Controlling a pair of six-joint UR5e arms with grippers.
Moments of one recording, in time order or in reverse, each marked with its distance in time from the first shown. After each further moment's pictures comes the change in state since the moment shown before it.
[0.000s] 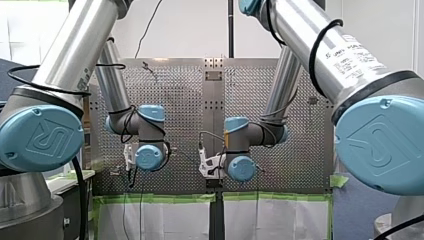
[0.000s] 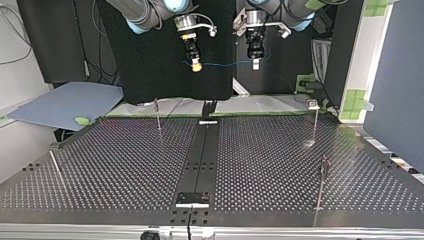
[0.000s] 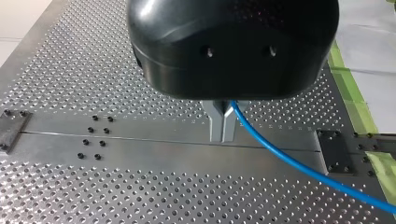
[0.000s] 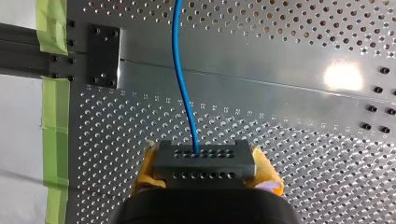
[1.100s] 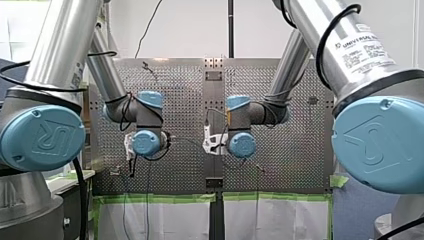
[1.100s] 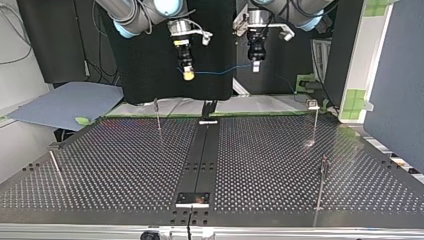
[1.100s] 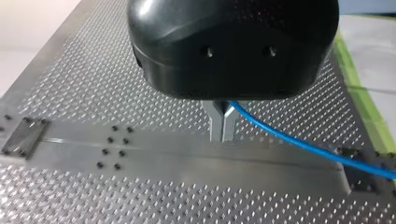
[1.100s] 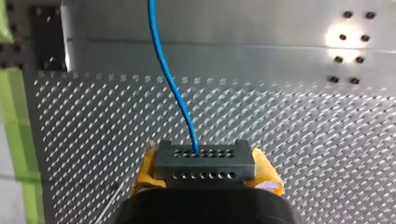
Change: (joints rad) left arm 0.027 0.142 0.004 -0.163 0.073 -0.040; right arm -0.032 -0.153 -0.027 0.153 0.014 0.112
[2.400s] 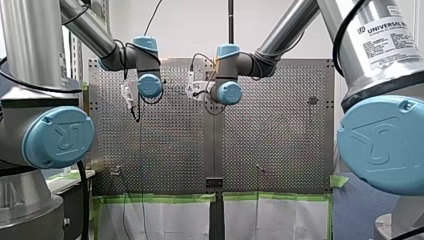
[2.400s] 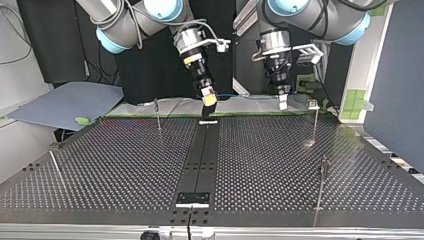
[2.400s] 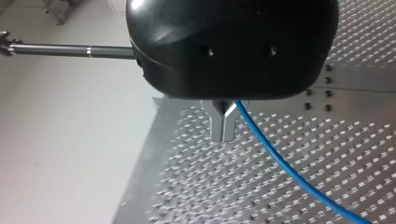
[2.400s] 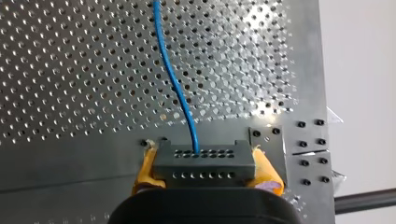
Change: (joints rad) left arm 0.135 0.362 0.257 -0.362 -0.023 -0.077; right arm 0.039 -0.181 -0.271 0.224 -0.203 0.051
